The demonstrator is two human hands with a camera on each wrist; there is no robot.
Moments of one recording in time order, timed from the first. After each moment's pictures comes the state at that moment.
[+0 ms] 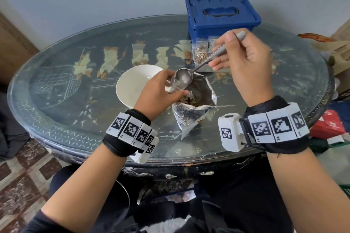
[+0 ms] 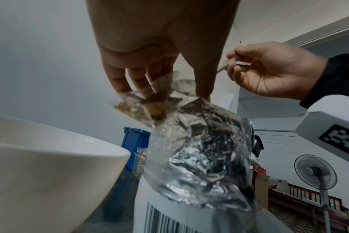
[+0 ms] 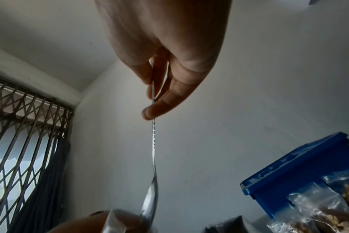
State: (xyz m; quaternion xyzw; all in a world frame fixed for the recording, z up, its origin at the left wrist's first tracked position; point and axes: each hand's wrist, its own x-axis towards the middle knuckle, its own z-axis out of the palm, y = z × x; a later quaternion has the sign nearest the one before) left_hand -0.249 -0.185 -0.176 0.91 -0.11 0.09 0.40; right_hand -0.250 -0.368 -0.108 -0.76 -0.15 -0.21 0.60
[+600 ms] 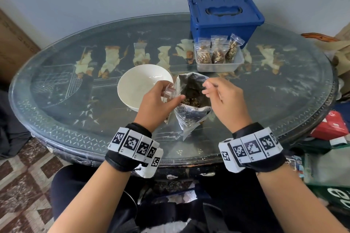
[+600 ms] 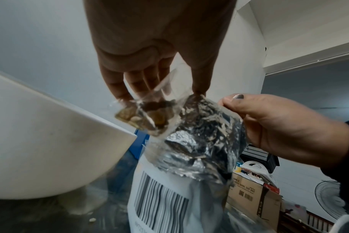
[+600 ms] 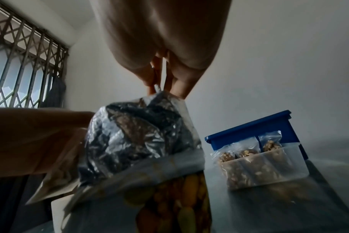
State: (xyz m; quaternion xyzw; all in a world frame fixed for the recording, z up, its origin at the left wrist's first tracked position) left_hand -0.264 -0.181 -0.198 0.88 -0.03 0.06 0.47; right_hand -0.256 -0.368 -0.197 -0.86 -0.18 -0.24 0.42
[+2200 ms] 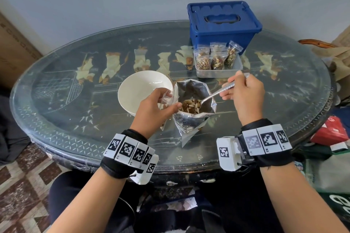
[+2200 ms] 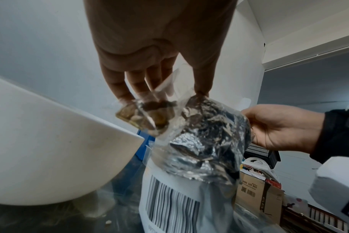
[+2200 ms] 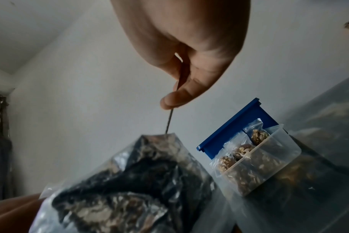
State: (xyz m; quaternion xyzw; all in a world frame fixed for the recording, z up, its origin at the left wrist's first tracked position) left_hand -0.266 -0.173 -0.198 0.88 -0.05 0.06 0.47; right_hand -0.239 -0.383 -0.169 -0.77 0.13 -0.15 0.60
